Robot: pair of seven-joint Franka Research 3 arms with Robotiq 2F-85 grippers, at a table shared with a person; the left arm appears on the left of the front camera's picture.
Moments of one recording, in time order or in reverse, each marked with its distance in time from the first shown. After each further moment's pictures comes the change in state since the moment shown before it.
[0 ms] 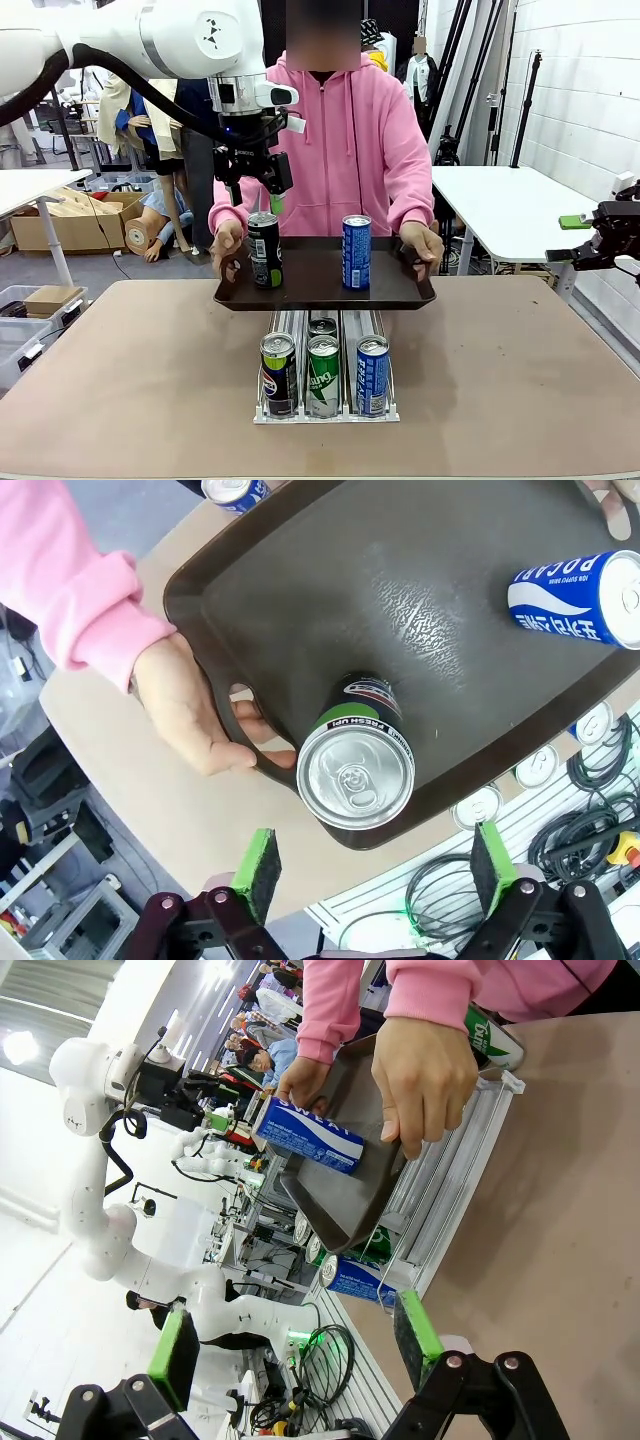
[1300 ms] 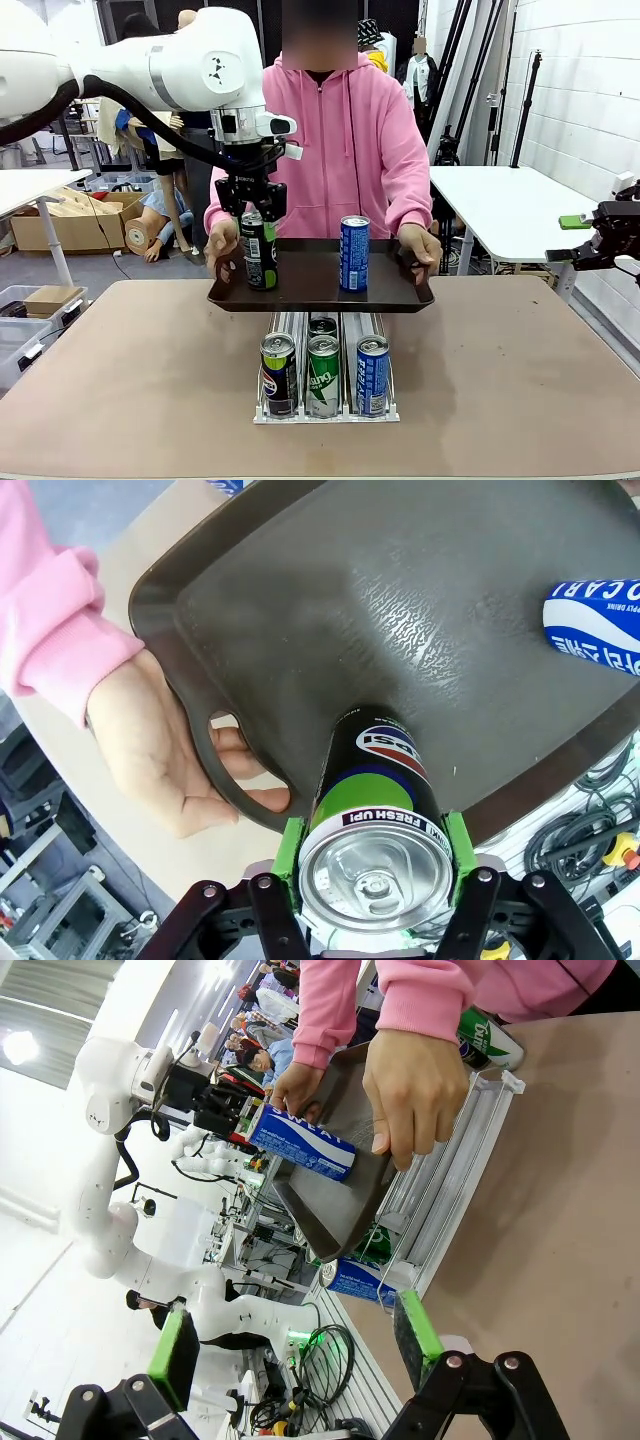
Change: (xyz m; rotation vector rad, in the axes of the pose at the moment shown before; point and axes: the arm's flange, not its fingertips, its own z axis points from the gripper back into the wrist) left arm 0.003 0.012 -0.045 -0.034 0.043 0.026; right arm 0.000 0.000 0.000 0.000 0.000 0.000
